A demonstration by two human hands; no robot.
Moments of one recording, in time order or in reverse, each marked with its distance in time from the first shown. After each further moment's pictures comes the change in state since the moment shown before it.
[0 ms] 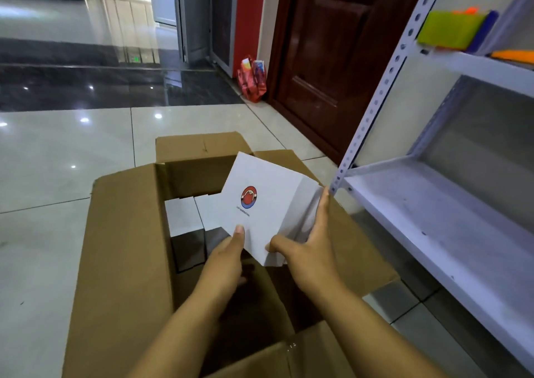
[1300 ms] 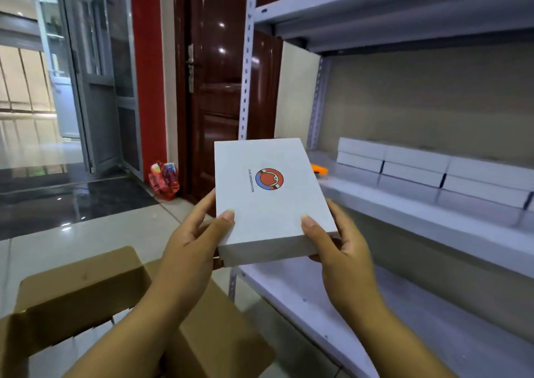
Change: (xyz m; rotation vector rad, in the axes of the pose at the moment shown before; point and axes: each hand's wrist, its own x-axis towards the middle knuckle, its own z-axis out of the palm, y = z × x) left_hand -0.138 0.160 0.154 -0.070 -0.359 0.800; right_hand -0.056 -0.112 -0.259 0.155 0.412 -0.425
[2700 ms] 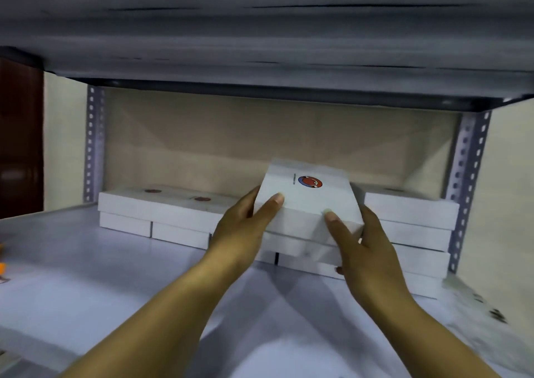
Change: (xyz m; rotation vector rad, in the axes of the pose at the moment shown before) left_hand 0.074 0.034 0.483 -0.093 -0.614 0.108; right_hand 0.098 -0.051 -0.403 -0.489 0.594 -0.049
